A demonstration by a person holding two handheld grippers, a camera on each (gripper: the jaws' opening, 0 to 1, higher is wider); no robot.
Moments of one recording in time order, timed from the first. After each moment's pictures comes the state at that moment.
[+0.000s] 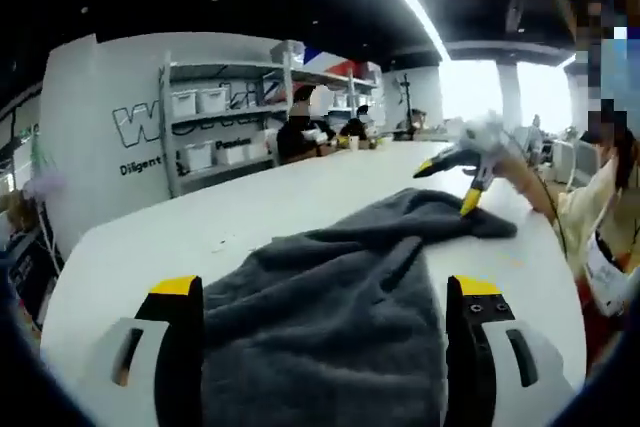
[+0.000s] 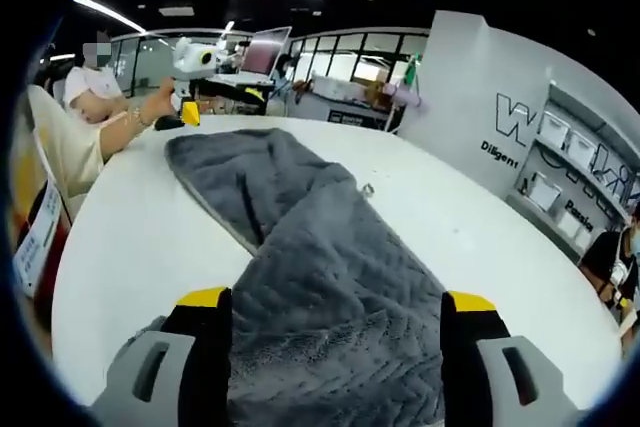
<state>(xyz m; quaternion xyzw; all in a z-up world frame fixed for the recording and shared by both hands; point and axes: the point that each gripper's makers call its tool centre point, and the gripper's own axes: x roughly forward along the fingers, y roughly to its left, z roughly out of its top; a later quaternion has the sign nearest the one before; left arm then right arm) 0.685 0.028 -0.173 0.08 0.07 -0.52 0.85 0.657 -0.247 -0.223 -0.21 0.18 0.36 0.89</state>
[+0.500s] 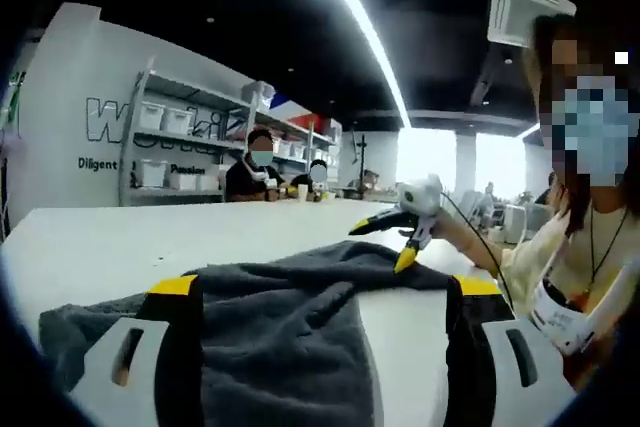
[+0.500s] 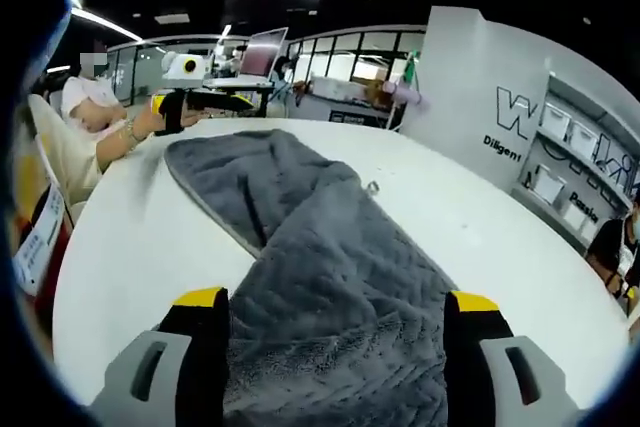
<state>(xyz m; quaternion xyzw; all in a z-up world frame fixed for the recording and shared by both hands) 0.656 0.015 -0.169 -0.03 0.04 -0.57 0.82 0.658 -0.240 -0.230 -0.20 0.19 0.36 0.89</state>
